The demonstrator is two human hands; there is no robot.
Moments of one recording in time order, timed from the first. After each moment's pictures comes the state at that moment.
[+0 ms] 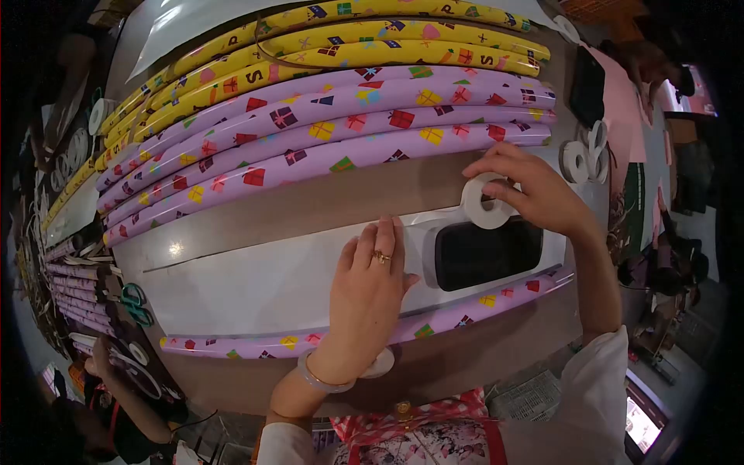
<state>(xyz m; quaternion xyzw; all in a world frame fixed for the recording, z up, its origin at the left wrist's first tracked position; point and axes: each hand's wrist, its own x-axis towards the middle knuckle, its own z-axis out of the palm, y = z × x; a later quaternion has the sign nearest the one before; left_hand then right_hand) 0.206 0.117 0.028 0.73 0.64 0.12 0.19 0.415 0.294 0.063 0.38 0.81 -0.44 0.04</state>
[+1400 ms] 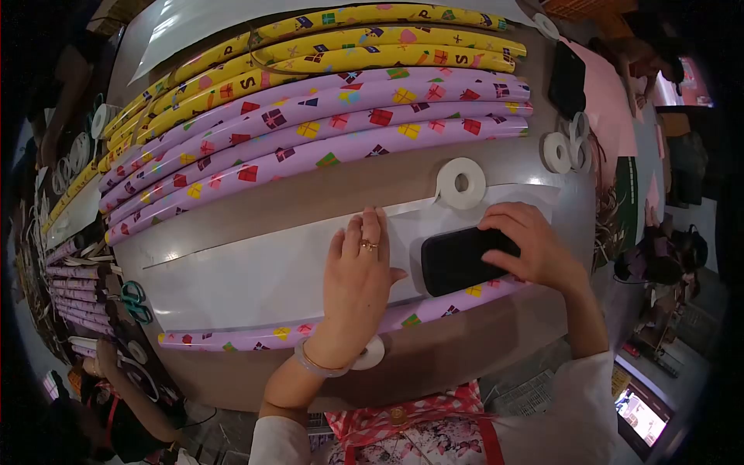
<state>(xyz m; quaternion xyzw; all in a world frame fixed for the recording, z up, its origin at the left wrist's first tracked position) 0.216 0.113 0.022 0.74 0.66 0.10 0.13 0.474 0.220 0.069 0.37 0.87 -0.31 0.02</state>
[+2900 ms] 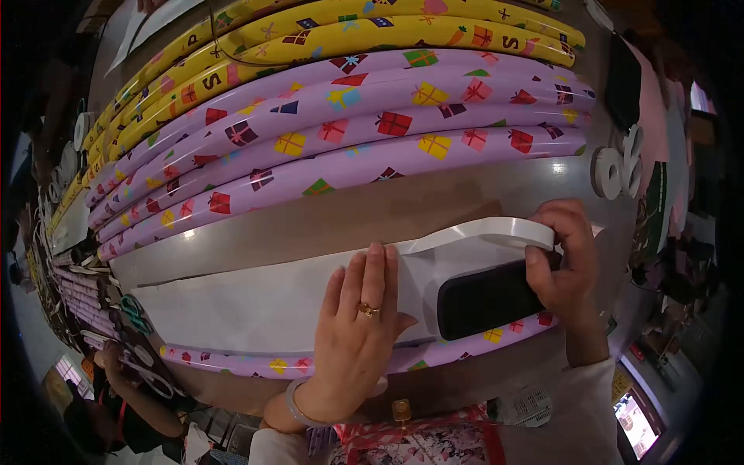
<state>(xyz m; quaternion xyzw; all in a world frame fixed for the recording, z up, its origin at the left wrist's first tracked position) 0.211 0.119 0.035 0.73 0.65 0.02 0.22 0.438 0.239 0.041 0.44 0.80 -0.33 -0.23</state>
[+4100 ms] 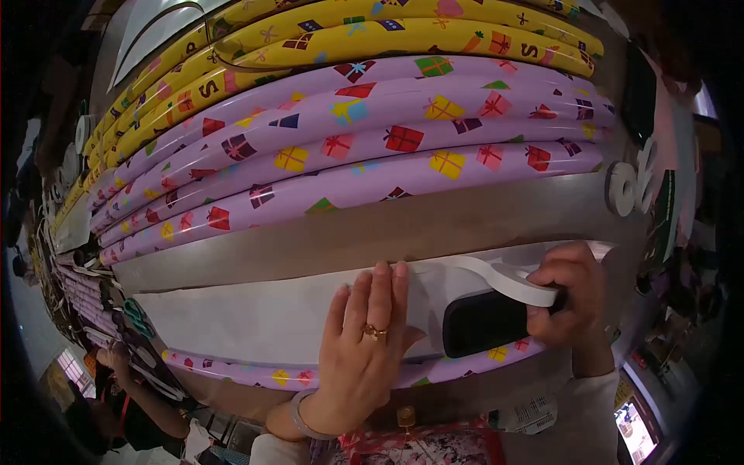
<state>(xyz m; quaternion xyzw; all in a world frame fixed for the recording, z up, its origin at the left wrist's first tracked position) 0.215 0.121 0.034 0.72 0.66 0.02 0.21 0.451 0.240 0.038 0.35 0.86 -0.31 -0.21</state>
